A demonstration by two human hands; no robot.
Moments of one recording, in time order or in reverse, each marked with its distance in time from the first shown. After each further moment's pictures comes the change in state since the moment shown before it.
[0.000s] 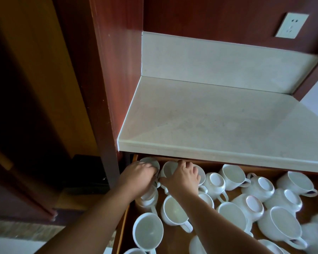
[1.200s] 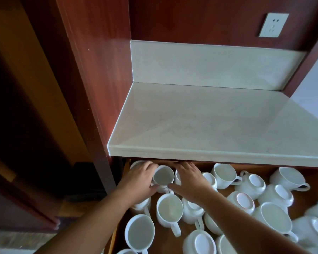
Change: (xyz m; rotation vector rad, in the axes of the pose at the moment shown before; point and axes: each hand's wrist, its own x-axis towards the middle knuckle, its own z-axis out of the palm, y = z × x) left_hand 0.003 0.037 -0.022 -0.089 -0.084 -0.045; right_hand 0.022 0.068 -0.038 -0.129 -0.077 -0.530
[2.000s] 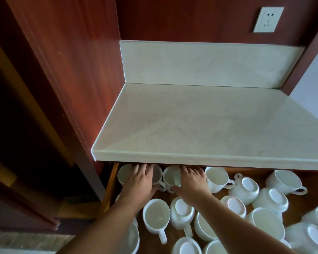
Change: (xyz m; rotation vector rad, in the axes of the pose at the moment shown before) left_hand 0.029 0.028 0.051 0.204 0.115 -0.158; right_hand 0.004 0.043 0.004 -0.117 -0.028 0.201
